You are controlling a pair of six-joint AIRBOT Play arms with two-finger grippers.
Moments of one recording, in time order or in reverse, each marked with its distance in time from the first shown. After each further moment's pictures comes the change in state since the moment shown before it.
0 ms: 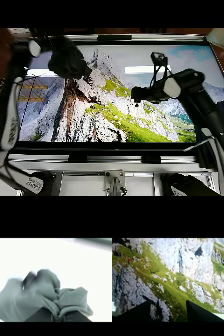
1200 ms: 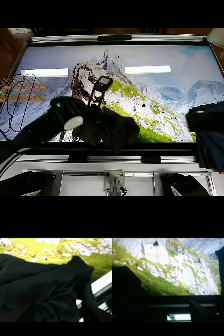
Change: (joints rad) left arm -0.684 0.451 -0.696 0.001 -0.418 -0.126; right arm 0.001 0.469 -0.060 -0.256 0.432 -0.069
